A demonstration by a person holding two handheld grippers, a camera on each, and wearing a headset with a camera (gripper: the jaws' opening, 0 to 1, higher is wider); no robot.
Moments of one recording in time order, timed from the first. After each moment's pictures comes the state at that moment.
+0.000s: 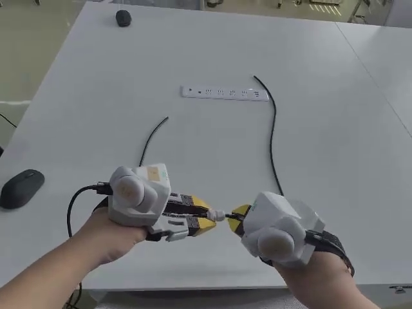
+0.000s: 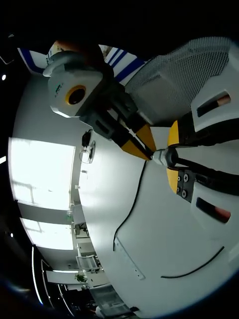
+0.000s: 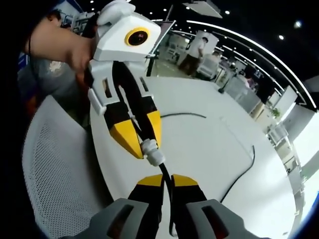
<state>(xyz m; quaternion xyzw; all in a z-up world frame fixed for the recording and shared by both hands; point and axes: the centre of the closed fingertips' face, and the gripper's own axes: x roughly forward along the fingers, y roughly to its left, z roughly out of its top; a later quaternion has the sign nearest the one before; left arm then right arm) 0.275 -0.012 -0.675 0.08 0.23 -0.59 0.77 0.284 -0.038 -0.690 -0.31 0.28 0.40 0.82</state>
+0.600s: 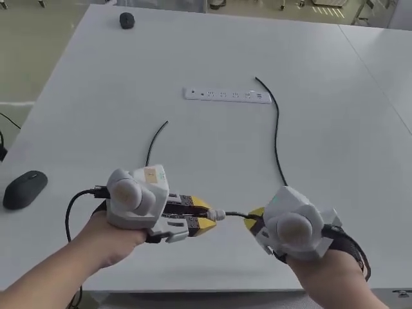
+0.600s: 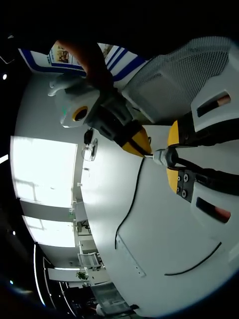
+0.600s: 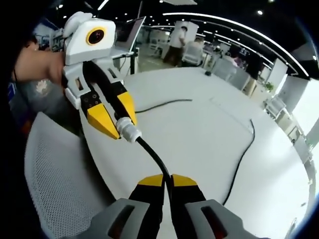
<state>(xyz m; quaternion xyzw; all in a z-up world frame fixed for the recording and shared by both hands) 0.275 -0.010 -0.672 0.08 0.22 -0.58 0.78 0.291 -0.070 -0.705 -0.22 0.34 0.35 0.84</state>
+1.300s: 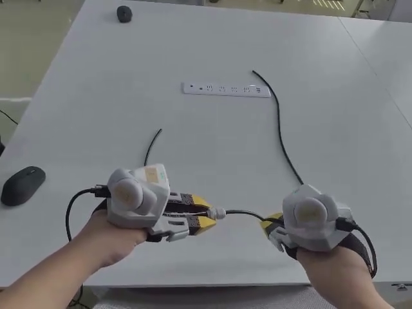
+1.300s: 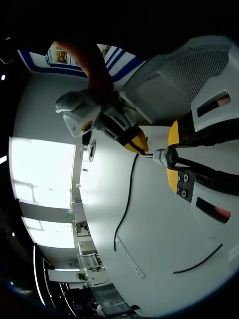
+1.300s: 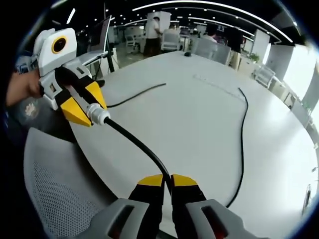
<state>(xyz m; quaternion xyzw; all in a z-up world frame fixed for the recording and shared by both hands) 0.272 -0.013 -0.678 0.08 0.22 -0.58 0.78 0.288 -0.104 -0.731 -0.16 0.40 0.29 0.85</state>
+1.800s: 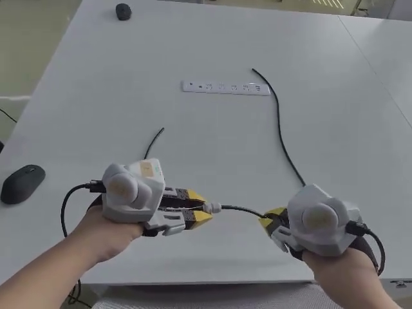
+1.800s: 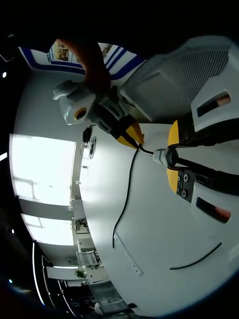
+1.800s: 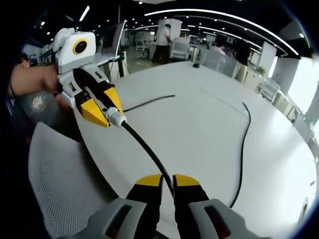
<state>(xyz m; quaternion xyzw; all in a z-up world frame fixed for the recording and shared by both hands) 0.277 -0.003 -0.677 0.08 0.23 -0.57 0.79 0.282 -0.091 -0.705 -0.17 0.36 0.33 0.86</state>
